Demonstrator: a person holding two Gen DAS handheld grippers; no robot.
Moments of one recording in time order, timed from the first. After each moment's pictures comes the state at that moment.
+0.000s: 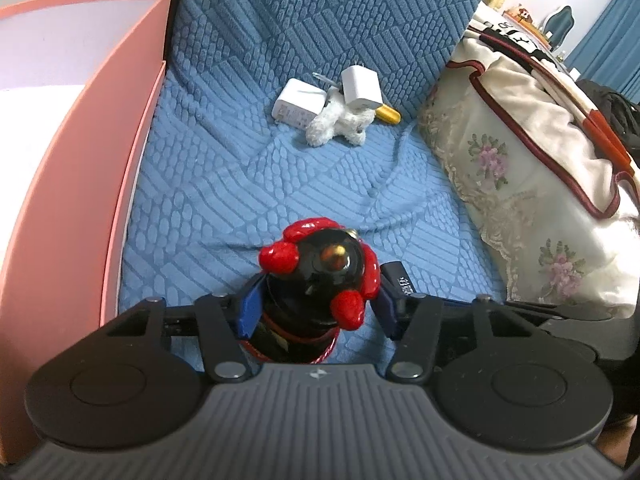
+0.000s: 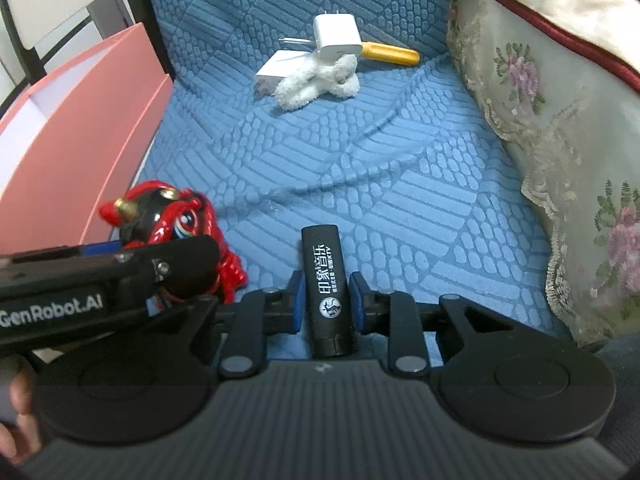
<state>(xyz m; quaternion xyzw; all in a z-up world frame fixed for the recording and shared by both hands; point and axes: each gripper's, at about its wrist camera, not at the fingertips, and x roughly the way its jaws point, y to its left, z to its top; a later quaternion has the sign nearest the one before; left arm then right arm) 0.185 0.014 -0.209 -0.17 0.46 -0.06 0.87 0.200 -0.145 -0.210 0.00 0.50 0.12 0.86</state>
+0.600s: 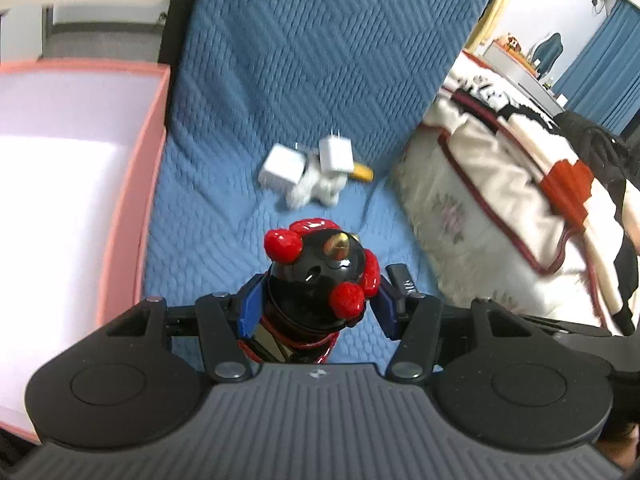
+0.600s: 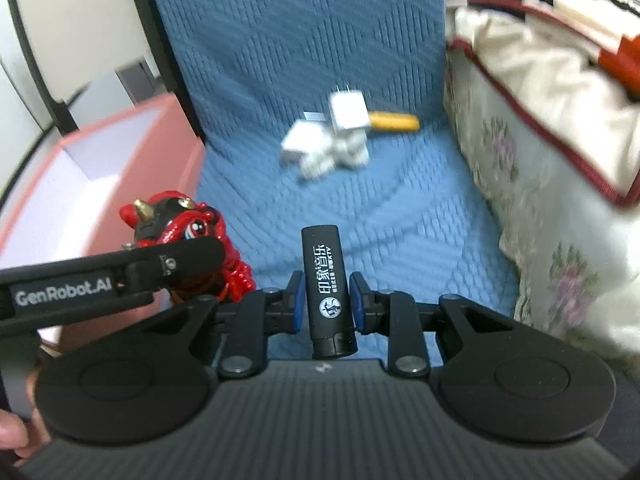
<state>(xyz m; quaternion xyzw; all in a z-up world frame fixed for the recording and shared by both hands) 0.185 0.033 -0.124 -0.20 0.43 -0.07 0.88 0.193 -0.145 -0.120 0.02 0.45 0.14 0.88</state>
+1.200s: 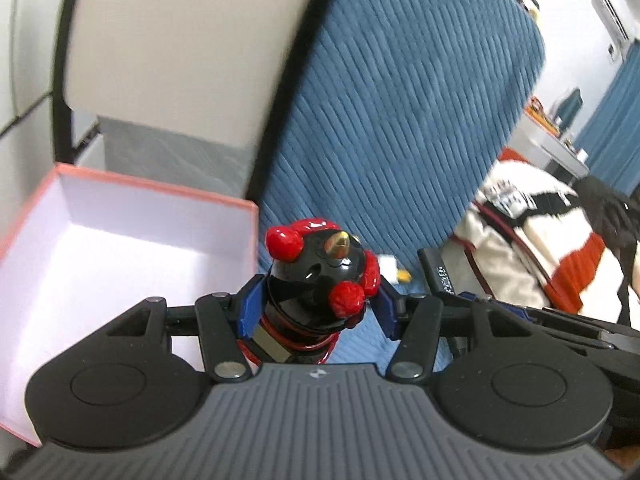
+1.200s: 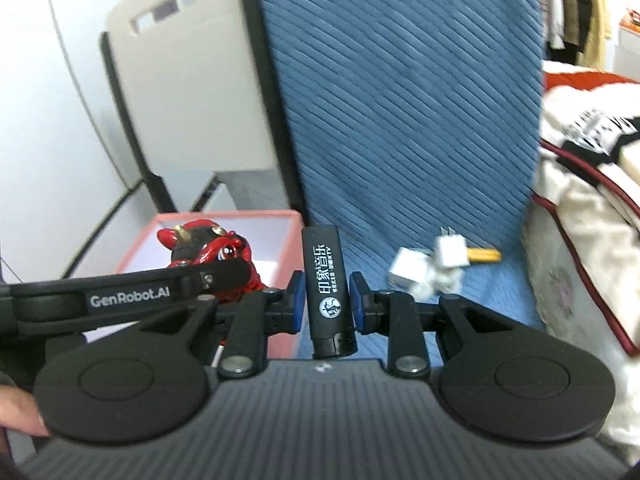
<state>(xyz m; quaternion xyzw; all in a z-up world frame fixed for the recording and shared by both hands) 0.178 0.139 -0.014 -0.21 0.36 0.01 0.91 0.197 -0.058 -0.007 0.02 0.36 0.23 0.90</state>
